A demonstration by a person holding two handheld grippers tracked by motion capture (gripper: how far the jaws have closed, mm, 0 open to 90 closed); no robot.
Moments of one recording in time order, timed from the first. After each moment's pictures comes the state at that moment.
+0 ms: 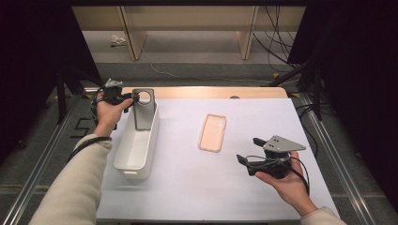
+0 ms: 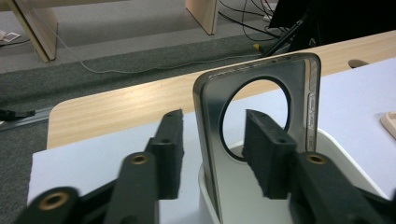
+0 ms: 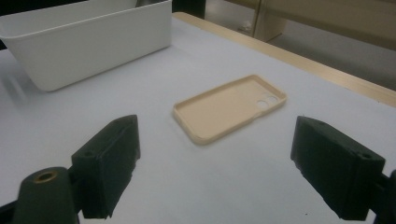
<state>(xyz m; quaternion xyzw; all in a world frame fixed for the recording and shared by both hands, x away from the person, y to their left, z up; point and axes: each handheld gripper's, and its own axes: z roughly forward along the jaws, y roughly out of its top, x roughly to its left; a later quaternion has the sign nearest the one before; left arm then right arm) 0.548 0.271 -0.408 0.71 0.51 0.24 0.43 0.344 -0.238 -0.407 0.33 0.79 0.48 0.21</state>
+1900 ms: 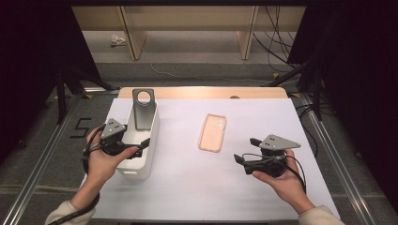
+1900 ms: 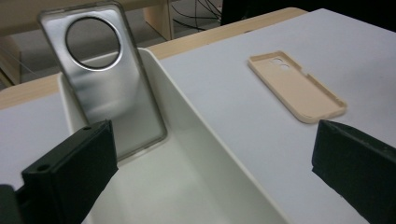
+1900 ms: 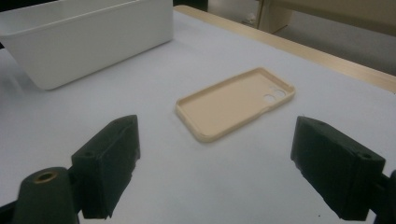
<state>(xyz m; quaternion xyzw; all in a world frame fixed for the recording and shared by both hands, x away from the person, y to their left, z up) 0.375 0.222 -0.408 0.74 0.42 0.24 0.46 0.353 -0.233 -0.414 0.33 0.79 0.47 0.20</state>
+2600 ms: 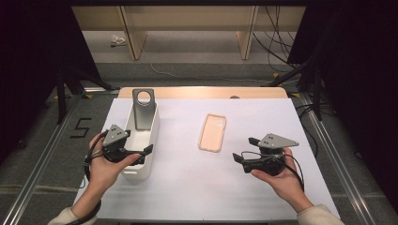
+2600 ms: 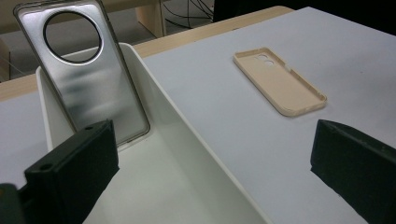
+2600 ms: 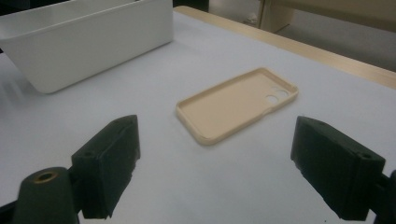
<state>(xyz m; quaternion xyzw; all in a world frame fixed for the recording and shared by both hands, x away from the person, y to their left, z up) 0.365 0.216 -0.409 0.74 0.42 0.23 0.47 0.358 -0.231 -0.417 0.34 0.79 0.48 0.19</state>
